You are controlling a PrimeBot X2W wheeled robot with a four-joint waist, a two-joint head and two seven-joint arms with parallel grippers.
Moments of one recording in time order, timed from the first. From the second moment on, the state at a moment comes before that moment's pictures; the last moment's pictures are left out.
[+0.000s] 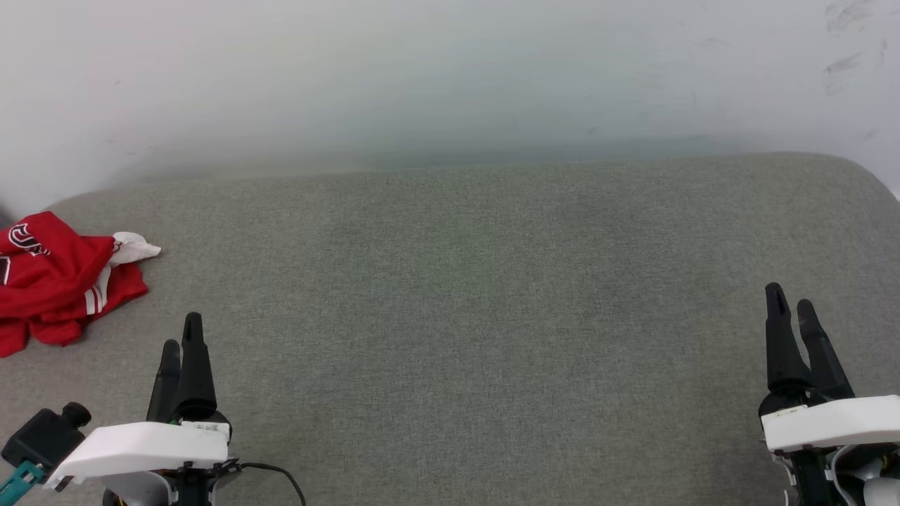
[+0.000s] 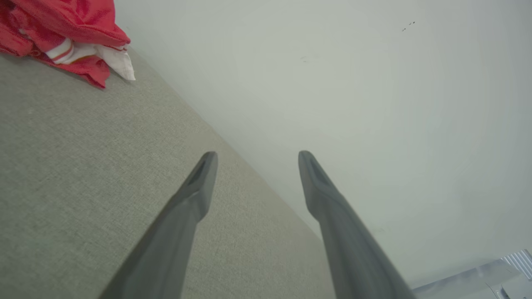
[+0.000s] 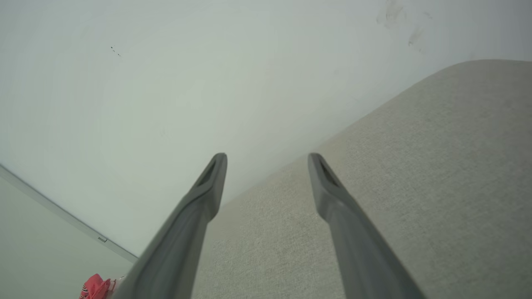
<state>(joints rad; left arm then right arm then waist) -0.02 0.05 0.16 0.02 -0.95 -0.03 -0.07 -0.06 -0.05 -0.13 0.06 0.74 0.13 -0.07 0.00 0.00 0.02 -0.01</state>
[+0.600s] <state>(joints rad) 0.02 0.07 -0.04 -0.08 -0.55 0.09 -0.12 -0.06 -0.05 -0.07 -0.03 0.39 0.13 -0.12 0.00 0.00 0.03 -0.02</state>
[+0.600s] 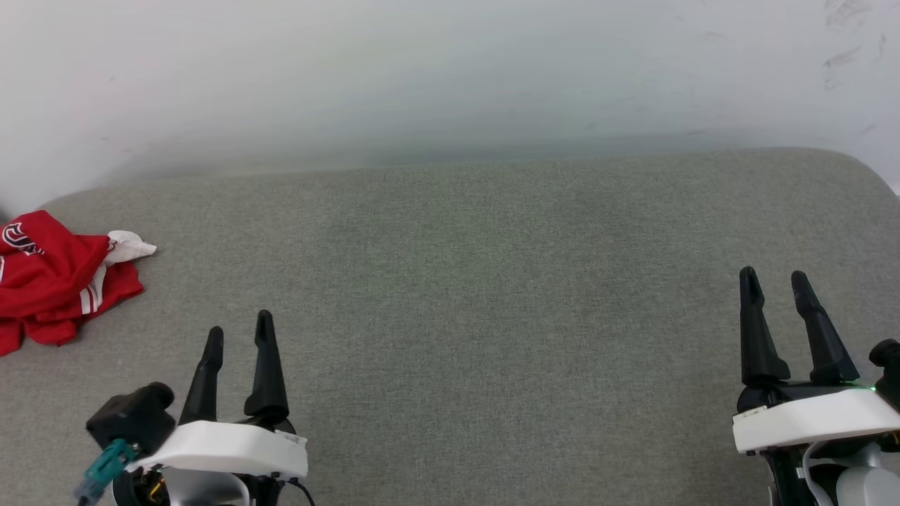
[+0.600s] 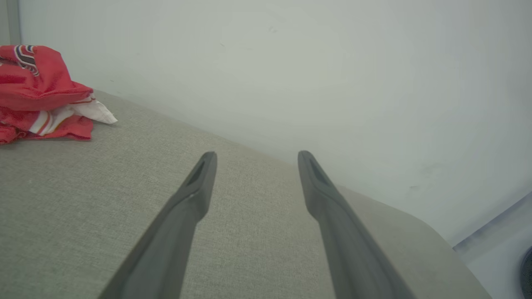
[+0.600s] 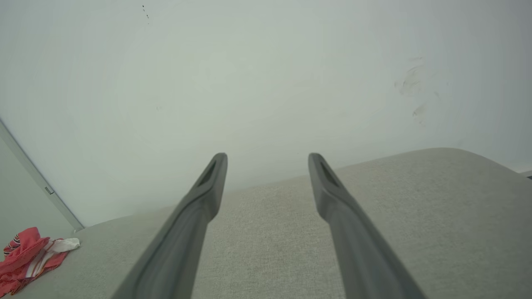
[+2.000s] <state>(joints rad) 0.08 0.06 -0.05 -0.06 -0.32 0.00 -0.22 -0.04 -0.05 -0.02 0.03 0.12 0.13 -0.22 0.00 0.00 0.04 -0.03</state>
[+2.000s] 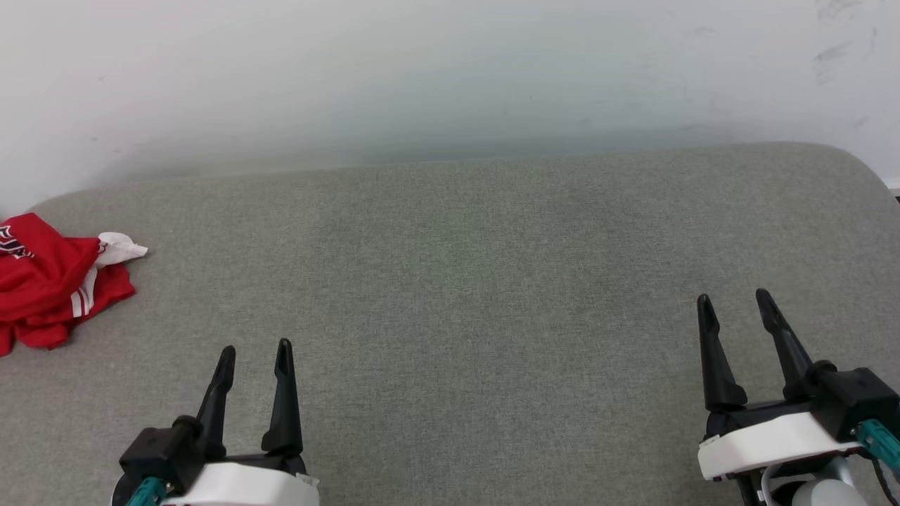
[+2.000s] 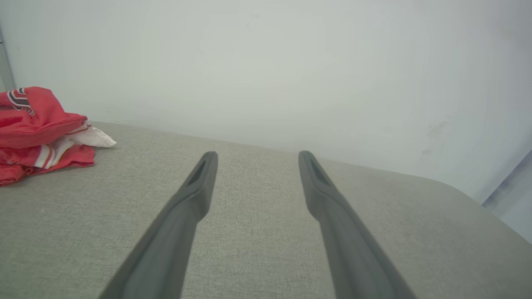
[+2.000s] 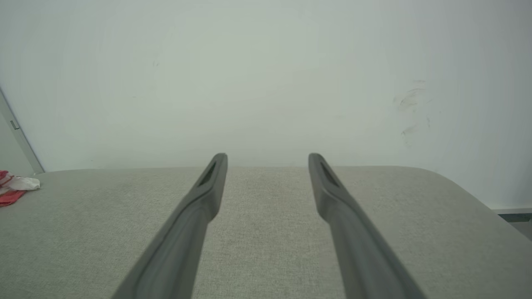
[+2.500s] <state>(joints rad) 0.10 0.05 -0.04 0.03 -0.18 -0.09 -0.25 -0.04 -0.05 0.00 0.08 0.03 0.13 -0.25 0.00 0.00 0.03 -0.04</state>
